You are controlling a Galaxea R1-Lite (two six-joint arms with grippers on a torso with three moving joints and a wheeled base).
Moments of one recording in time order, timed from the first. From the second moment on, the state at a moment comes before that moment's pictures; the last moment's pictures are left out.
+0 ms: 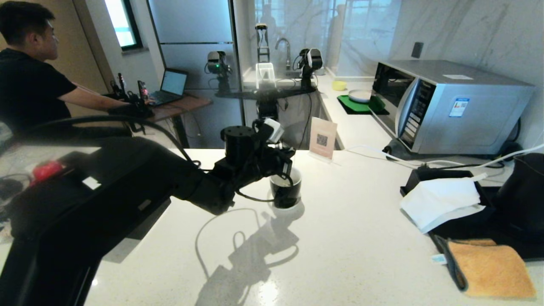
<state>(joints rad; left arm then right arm) -0.51 2.32 -1.36 -0.87 -0.24 0.08 0.00 0.00 0.00 0.00 -0.02 0.01</state>
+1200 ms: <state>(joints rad) -0.51 2.23 -1.37 -0.86 -0.23 0.07 0.00 0.00 0.00 0.00 -0.02 0.01</state>
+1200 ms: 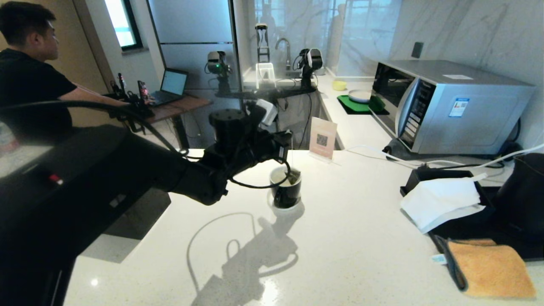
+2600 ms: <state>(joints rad) -0.50 2.05 -1.03 -0.98 -0.25 0.10 0.00 0.00 0.00 0.00 -0.02 0.01</state>
